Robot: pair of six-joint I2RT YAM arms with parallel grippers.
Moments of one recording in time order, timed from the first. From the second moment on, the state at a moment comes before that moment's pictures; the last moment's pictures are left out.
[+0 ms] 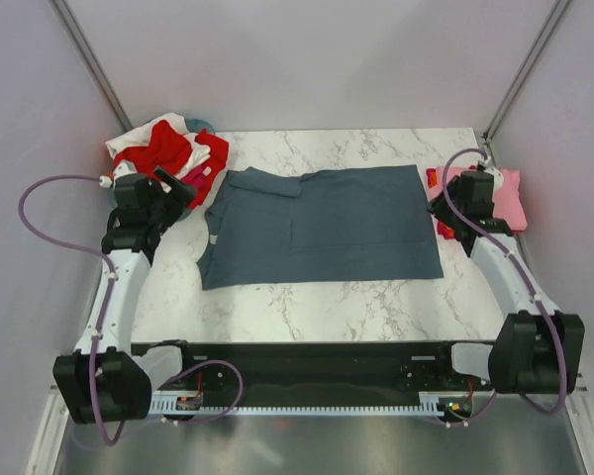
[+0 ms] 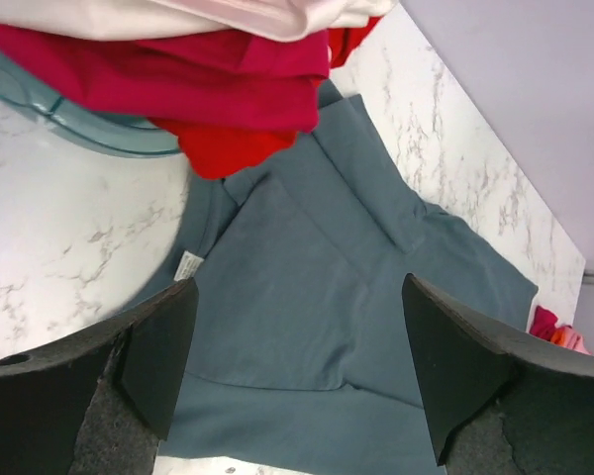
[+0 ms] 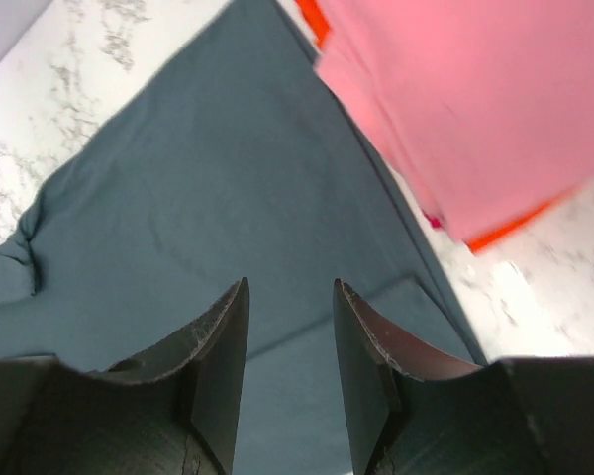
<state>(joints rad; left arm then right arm) 0.08 1.09 0.95 -0.40 0.00 -0.73 -0.05 1.22 0.86 -0.26 0.09 0.61</state>
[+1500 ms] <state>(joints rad) -0.08 1.93 1.59 -0.08 0.08 -0.48 -0.01 2.40 1.90 -0.23 0.21 0.50</state>
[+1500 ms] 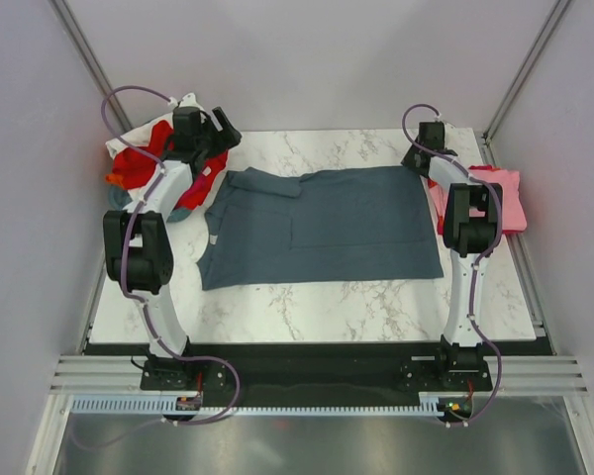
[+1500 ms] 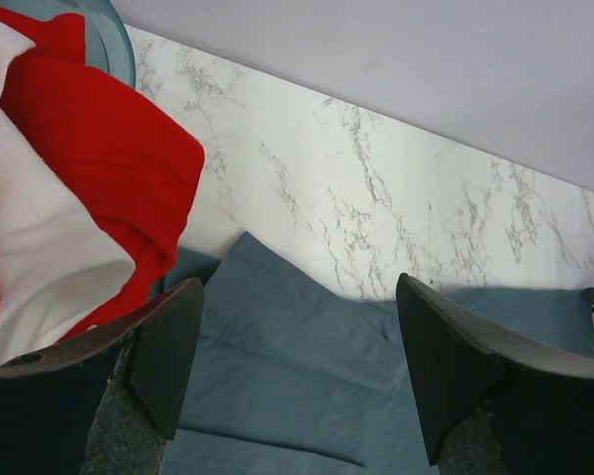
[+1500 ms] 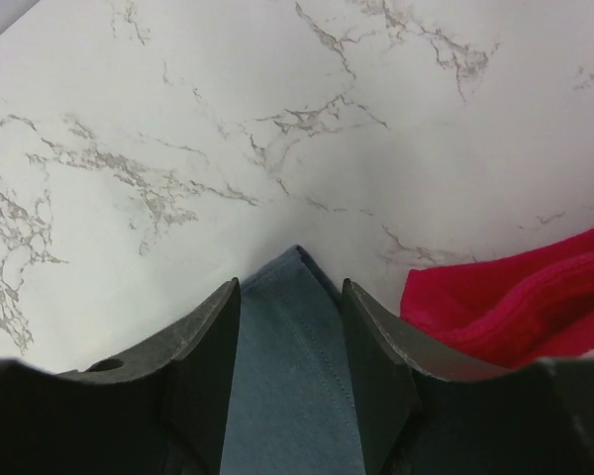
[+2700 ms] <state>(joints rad) -0.17 2.29 1.99 -0.44 0.03 -0.37 -0.01 2.45 1.97 -0.24 0.22 0.51</state>
